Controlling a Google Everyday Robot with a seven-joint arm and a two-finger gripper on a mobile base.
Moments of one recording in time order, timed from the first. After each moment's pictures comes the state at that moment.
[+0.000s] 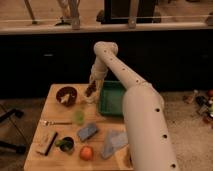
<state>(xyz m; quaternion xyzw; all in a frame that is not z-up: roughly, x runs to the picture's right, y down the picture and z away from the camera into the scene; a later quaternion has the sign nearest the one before) -0.059 -0.018 0.892 -0.29 -0.30 -0.34 0.84</state>
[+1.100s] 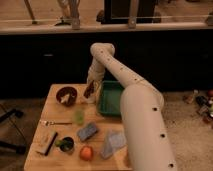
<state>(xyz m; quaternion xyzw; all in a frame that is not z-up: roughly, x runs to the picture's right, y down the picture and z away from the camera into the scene) -0.076 -0.012 0.889 -0.28 -0.32 -0.39 0.82</state>
